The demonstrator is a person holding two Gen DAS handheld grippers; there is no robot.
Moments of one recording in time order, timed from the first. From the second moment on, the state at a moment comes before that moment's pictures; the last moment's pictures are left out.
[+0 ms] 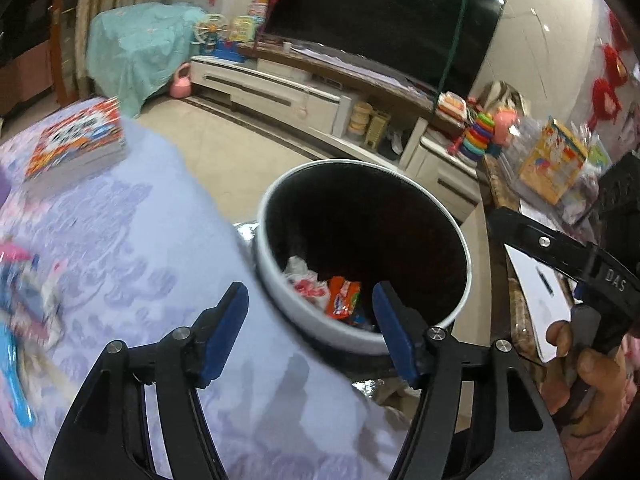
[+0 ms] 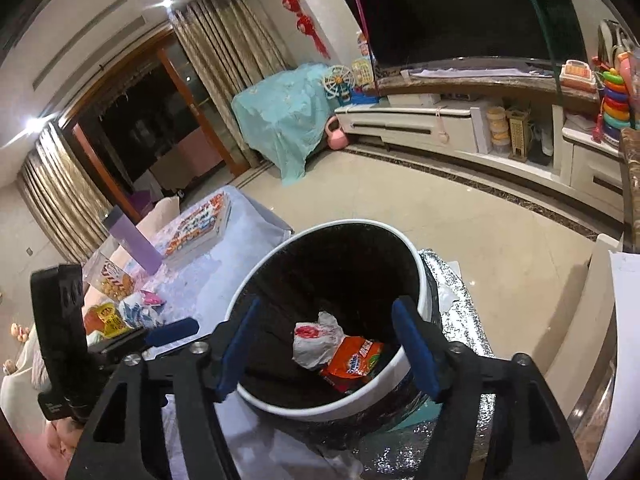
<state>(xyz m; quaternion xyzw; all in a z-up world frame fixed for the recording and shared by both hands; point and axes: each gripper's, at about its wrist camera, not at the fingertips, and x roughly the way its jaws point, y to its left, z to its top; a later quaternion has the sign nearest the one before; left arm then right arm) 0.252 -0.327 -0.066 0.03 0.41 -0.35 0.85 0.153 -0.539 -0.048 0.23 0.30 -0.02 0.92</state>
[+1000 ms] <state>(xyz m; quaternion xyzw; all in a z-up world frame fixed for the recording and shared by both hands) 0.189 -0.060 -0.098 -0.10 0.40 -0.12 0.90 0.153 -0.328 -0.064 0.16 0.34 0.13 0.92</state>
